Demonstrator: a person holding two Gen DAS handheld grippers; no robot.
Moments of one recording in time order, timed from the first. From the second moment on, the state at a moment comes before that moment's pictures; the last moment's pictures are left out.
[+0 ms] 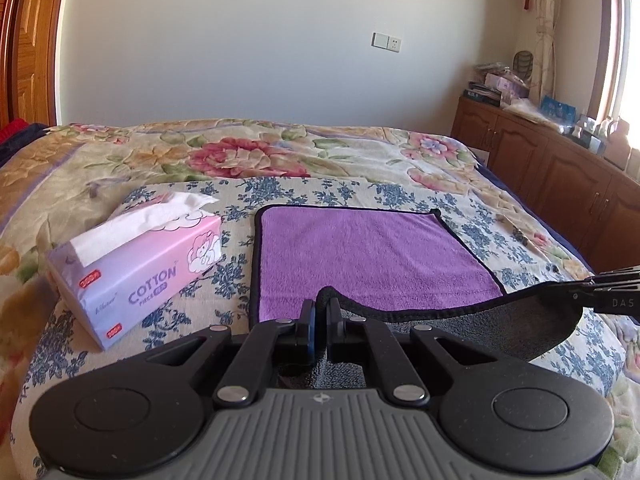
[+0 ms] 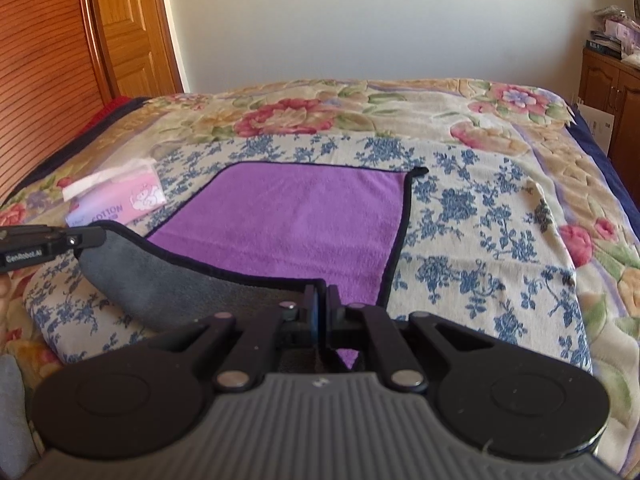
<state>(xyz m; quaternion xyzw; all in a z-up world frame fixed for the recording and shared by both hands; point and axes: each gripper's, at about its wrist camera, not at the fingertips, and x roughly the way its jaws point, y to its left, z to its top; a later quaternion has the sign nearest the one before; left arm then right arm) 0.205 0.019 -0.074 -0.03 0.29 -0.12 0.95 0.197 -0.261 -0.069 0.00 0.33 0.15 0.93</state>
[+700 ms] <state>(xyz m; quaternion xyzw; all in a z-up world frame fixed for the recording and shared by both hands) 0.221 0.009 -0.050 -0.02 0.26 -0.13 0.96 0.214 -0.260 -0.050 -0.03 0.29 0.16 0.94</state>
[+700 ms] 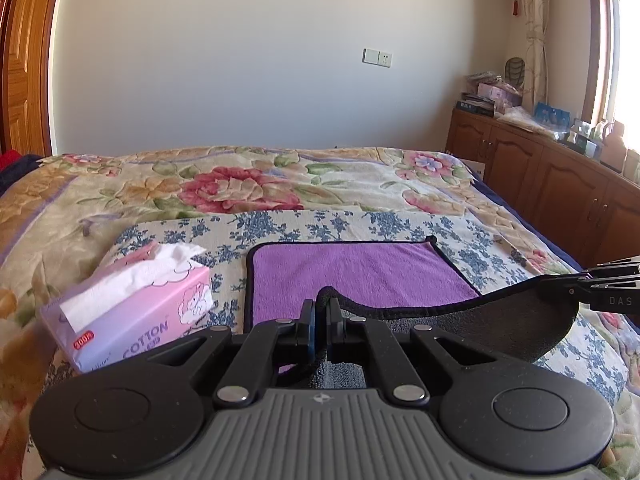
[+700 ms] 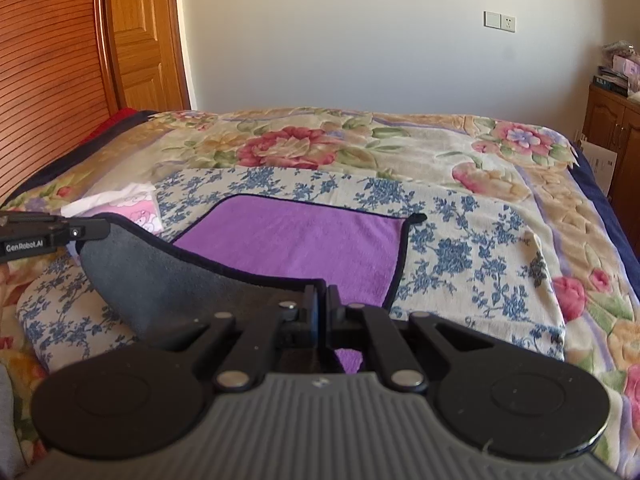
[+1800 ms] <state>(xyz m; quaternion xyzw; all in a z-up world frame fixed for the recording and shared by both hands) 0.265 0.005 -0.037 -0.01 0.24 -0.12 0.96 0.263 -0.259 -0.044 -0.06 0.26 0.16 0.95</state>
